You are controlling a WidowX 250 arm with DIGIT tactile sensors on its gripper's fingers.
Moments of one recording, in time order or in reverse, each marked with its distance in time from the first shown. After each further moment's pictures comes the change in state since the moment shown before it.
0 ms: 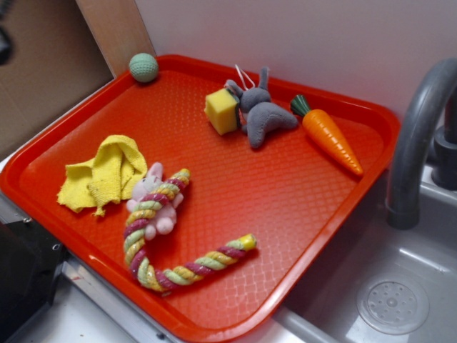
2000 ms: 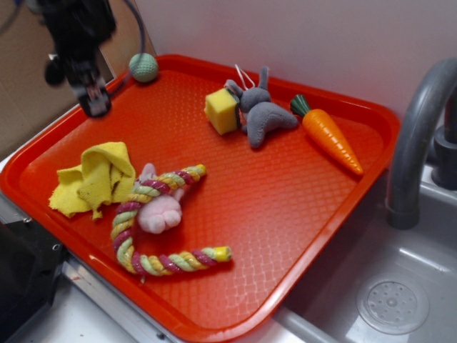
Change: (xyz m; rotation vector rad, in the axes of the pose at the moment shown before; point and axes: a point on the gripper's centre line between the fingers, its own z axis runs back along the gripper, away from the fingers) arm 0.034 0.004 -0.050 0.179 0.073 -0.172
